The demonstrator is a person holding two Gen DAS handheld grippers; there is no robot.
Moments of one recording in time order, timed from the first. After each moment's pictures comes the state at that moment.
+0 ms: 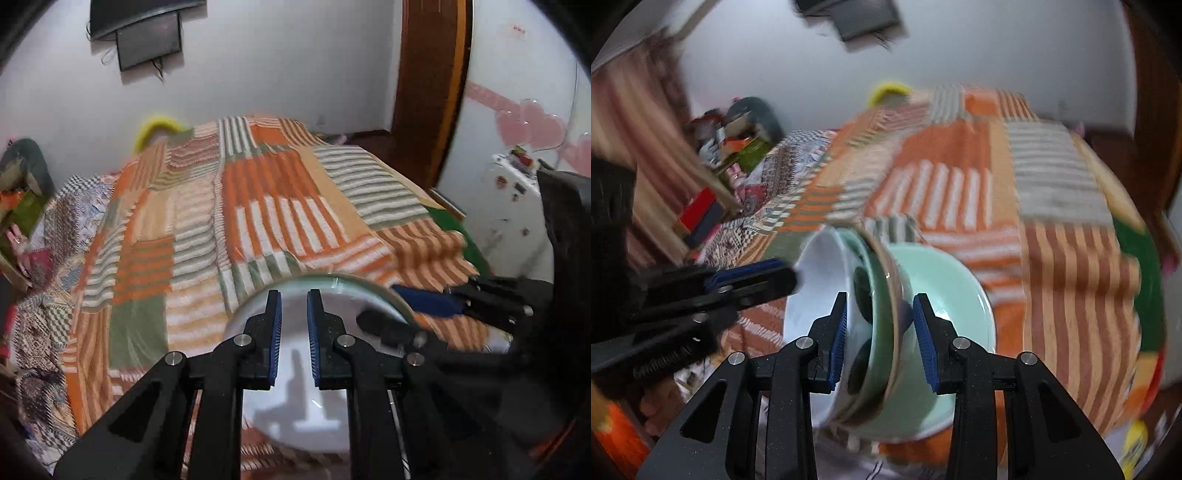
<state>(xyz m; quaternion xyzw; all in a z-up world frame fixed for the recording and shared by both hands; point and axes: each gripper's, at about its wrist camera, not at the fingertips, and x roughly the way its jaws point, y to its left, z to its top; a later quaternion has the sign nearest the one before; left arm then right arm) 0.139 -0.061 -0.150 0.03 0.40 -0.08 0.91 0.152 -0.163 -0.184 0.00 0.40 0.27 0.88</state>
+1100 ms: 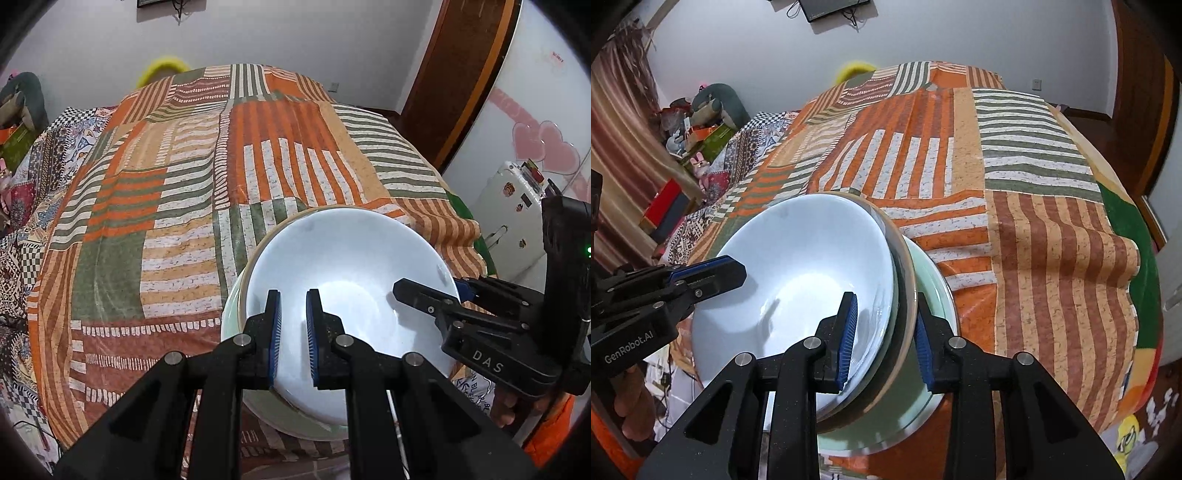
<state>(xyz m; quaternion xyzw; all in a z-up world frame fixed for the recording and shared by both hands) 0.154 -0.036 -0.194 -0.05 0.47 -0.08 0.88 0.174 -0.189 -0.222 0.04 0.46 0.22 0.86</state>
